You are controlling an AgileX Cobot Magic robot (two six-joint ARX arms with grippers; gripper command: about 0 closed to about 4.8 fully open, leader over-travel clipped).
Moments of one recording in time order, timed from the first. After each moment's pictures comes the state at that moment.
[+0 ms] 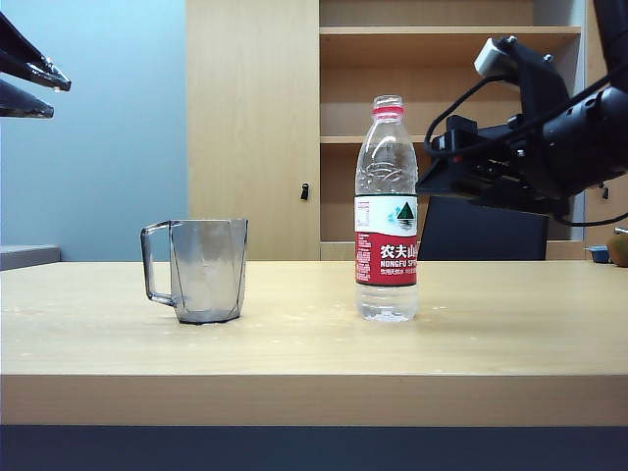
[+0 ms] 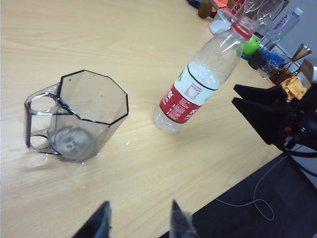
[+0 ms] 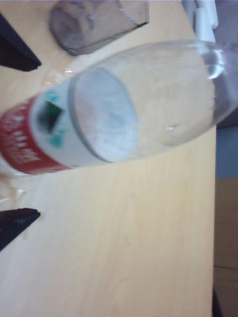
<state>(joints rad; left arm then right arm) 0.02 0.78 0.53 -0.15 0.78 -0.19 0.32 1.48 0.48 0.85 -0.16 0.07</state>
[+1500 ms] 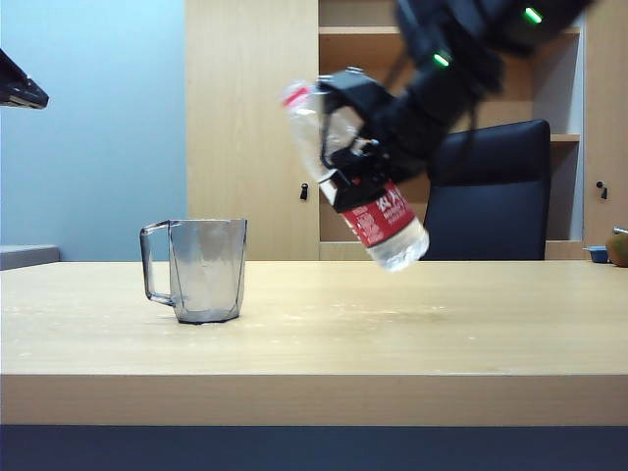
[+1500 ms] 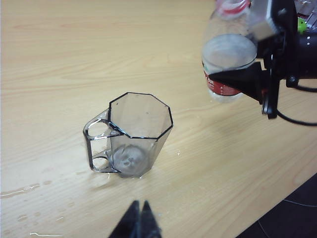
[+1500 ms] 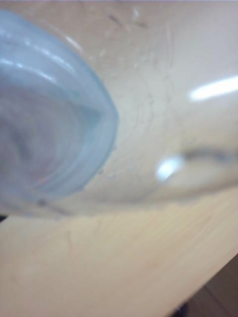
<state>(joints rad) 0.02 0.76 0.54 -0.14 0.64 0.03 0.51 1.77 1.20 0.06 0.07 -0.55</state>
